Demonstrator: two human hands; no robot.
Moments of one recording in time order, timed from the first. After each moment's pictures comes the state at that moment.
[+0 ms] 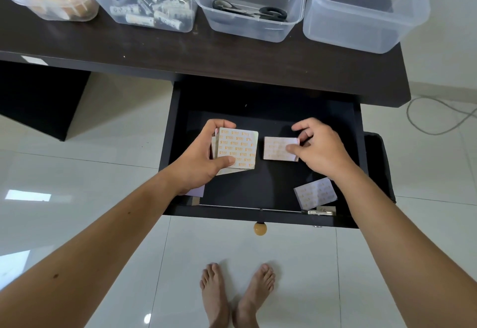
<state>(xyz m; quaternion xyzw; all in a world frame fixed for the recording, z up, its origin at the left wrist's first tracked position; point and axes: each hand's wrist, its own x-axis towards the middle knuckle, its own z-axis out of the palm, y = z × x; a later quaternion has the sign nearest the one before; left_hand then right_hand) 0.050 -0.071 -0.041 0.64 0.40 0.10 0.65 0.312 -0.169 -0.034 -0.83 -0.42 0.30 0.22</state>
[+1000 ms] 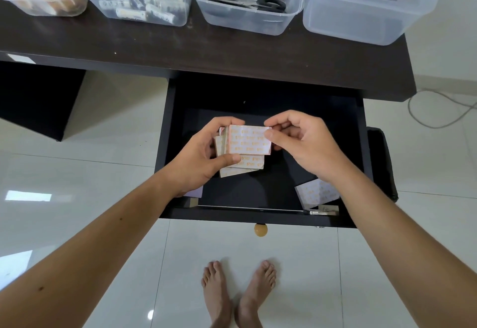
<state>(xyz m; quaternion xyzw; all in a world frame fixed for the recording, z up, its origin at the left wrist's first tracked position) 0.052 -0.073 -0.031 0.63 0.35 0.14 0.68 0.283 -0.164 -0.013 -0.69 -0.44 0.42 0.39</state>
